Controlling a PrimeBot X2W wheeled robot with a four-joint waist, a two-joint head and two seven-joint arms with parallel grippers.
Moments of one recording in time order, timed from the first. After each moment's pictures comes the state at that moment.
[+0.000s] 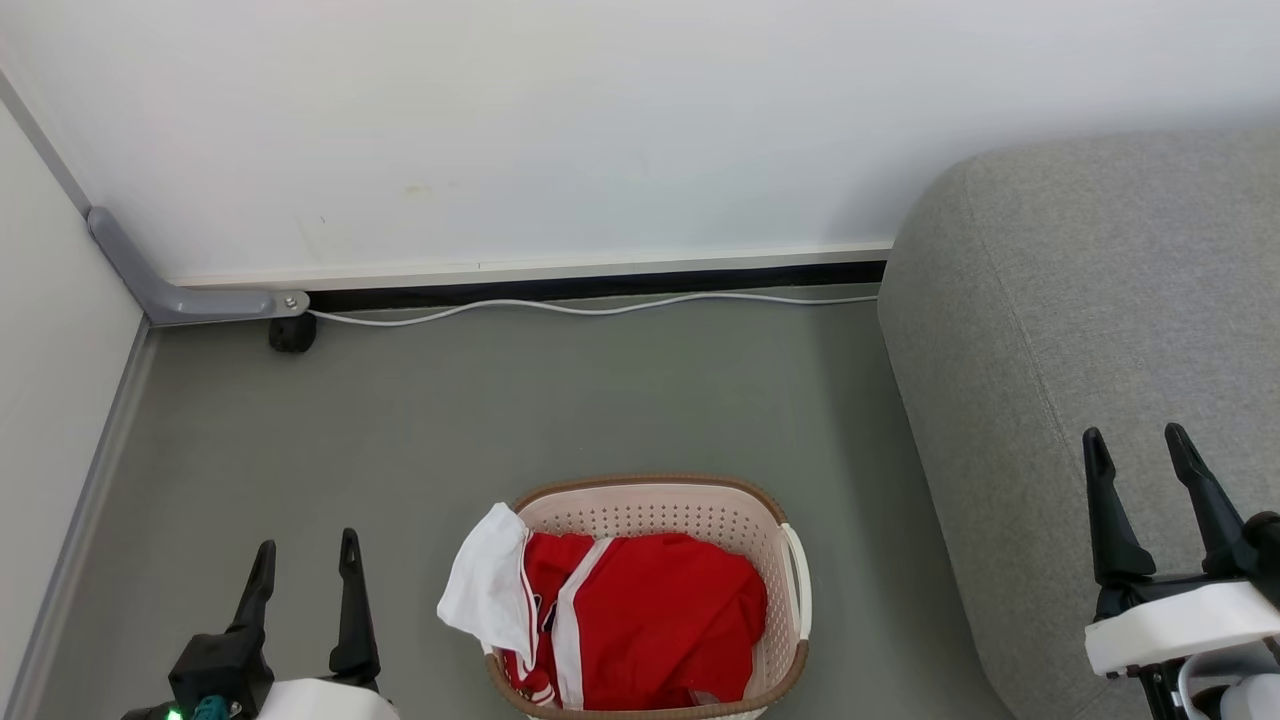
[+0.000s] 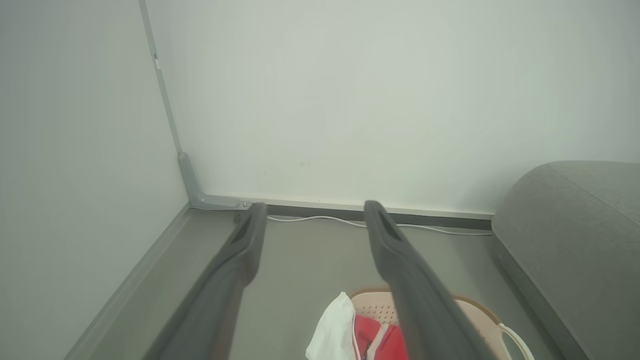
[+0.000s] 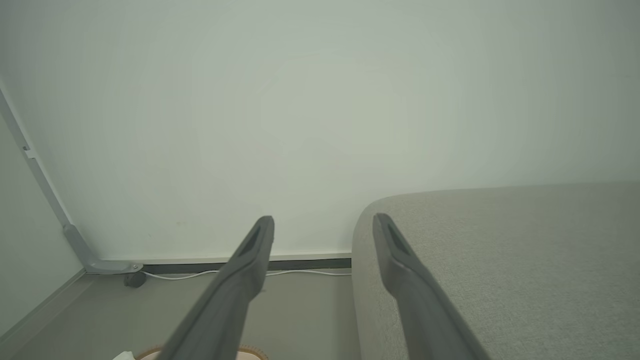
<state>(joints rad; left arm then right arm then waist) 0.04 0.04 -0.01 0.22 -0.19 0.10 -0.26 -0.09 -0.19 0.01 0.22 0.29 0.12 -0.26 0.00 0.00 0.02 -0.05</state>
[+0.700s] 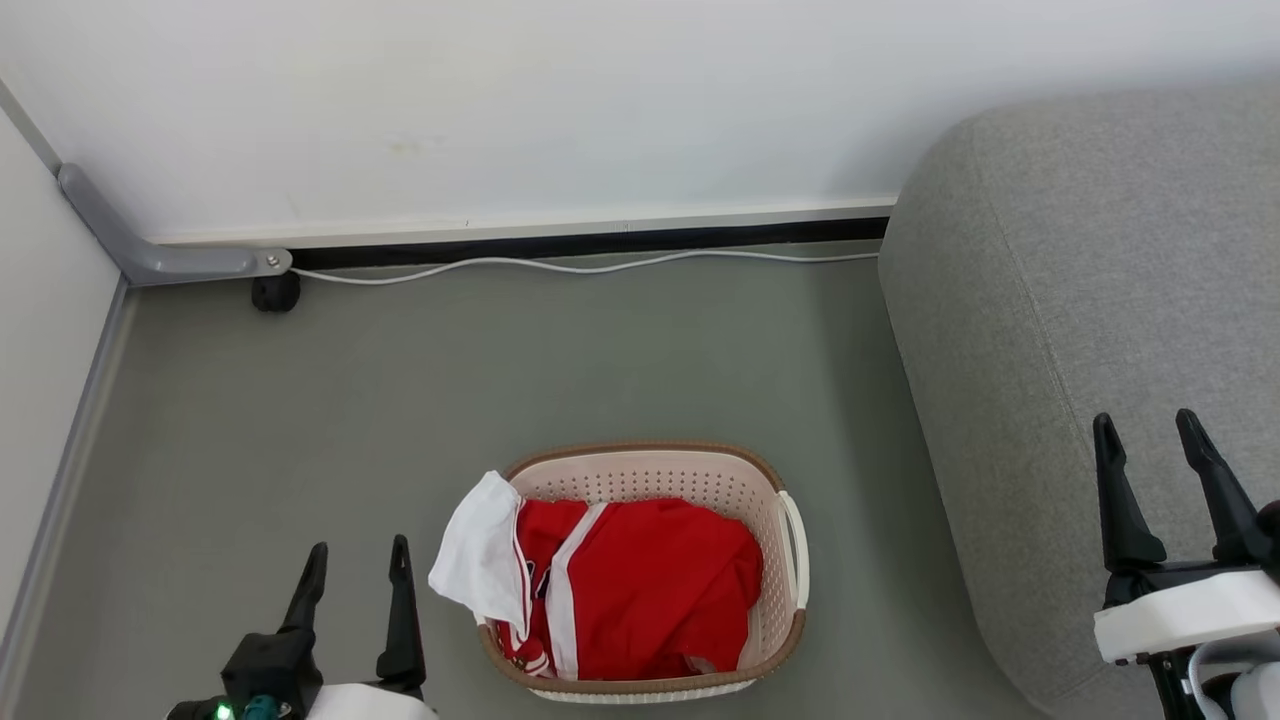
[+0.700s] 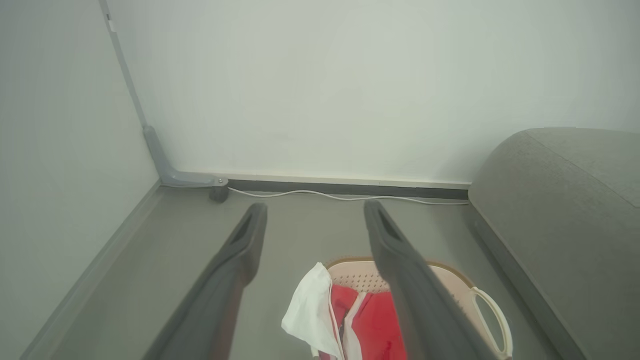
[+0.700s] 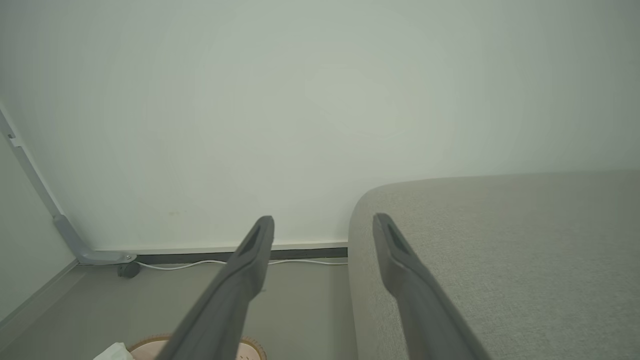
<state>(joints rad) 0.05 0.04 -0.09 0.22 -0.21 0.11 -0.26 -0.10 -0.20 0.01 0.21 0.30 0.12 -0.26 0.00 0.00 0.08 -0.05</state>
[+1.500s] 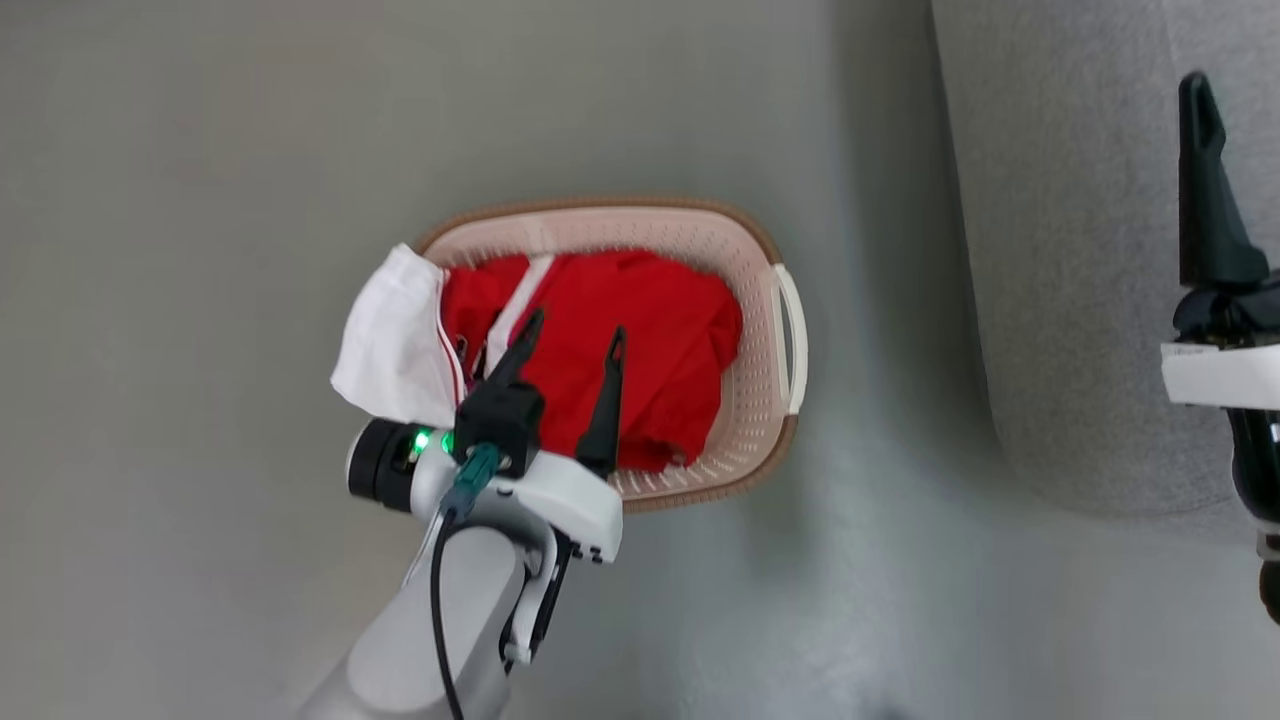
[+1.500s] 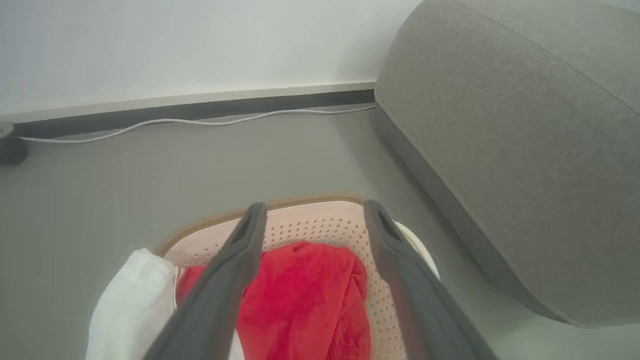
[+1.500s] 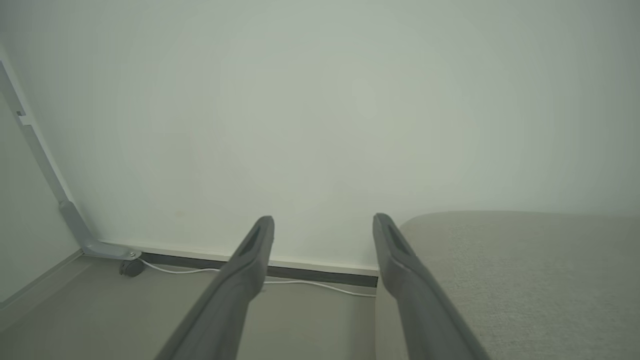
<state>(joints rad) -0.49 0.05 -0.60 0.46 -0.38 0.23 -0.26 -0.48 -0.35 0.10 0.05 0.43 0.12 -0.26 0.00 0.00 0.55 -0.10</state>
